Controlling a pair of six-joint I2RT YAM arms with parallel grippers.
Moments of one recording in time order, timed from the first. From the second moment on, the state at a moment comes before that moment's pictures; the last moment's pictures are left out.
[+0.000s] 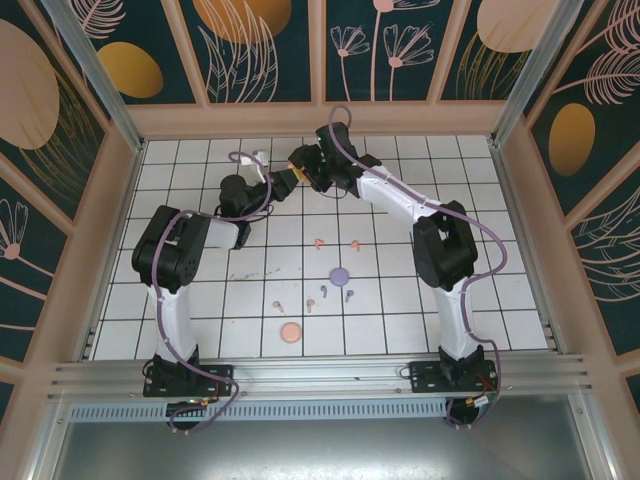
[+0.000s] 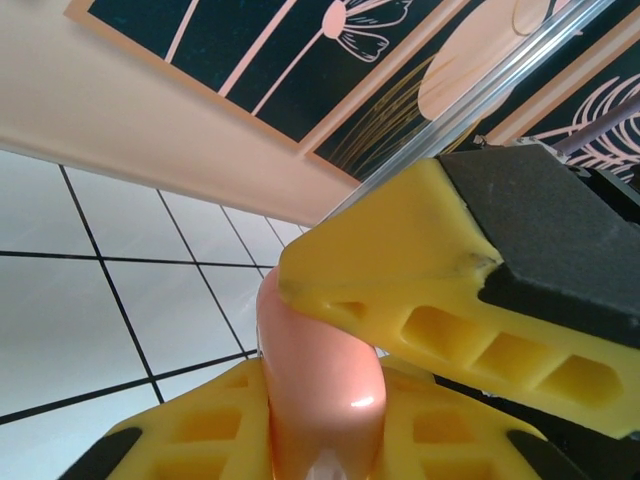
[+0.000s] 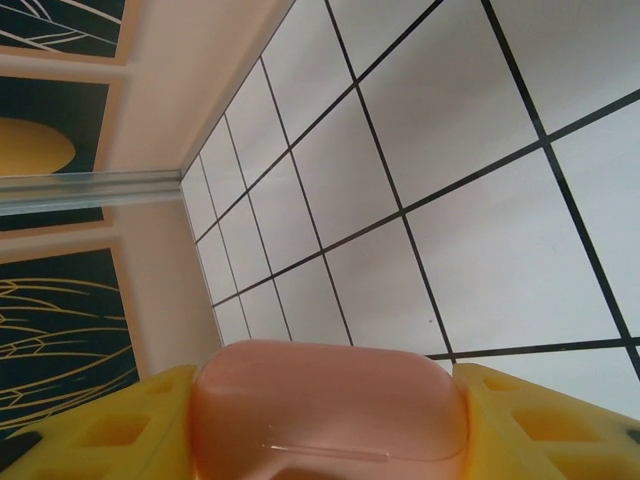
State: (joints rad) left arm -0.31 2.05 0.99 1.11 0.56 -0.84; right arm 0.61 2.11 1.80 -0.32 -0.21 1.23
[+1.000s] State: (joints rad) left arm -0.31 1.97 1.16 0.69 0.82 -0.65; right arm 0.29 1.59 1.07 0.14 -0.51 0.63
